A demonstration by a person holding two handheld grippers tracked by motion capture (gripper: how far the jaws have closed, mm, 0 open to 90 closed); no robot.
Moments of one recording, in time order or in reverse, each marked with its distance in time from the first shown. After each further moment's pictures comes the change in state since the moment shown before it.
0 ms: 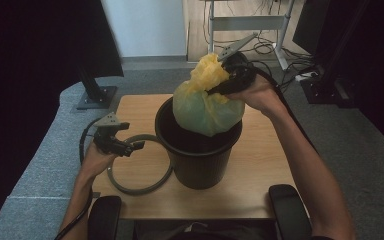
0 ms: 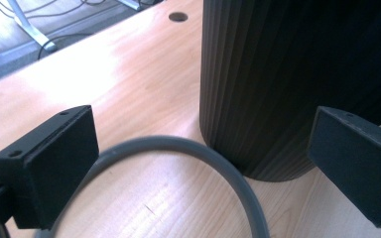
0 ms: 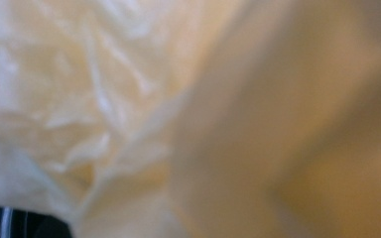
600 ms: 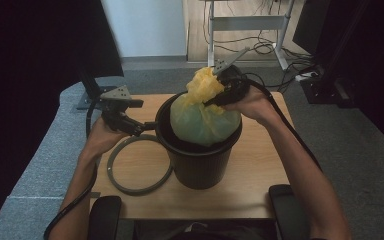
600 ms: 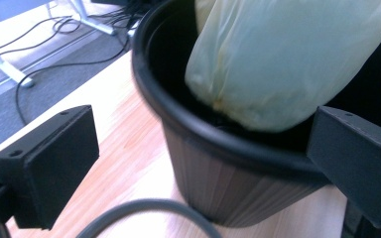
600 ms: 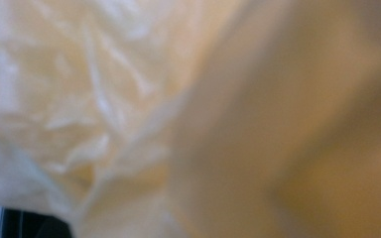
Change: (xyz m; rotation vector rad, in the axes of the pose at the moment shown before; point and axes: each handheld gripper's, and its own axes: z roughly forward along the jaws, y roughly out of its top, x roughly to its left) left arm -0.023 0.097 -0.017 -0.012 -0.083 0.108; right arm 0.006 -0.019 0.024 0.019 0.059 -0.017
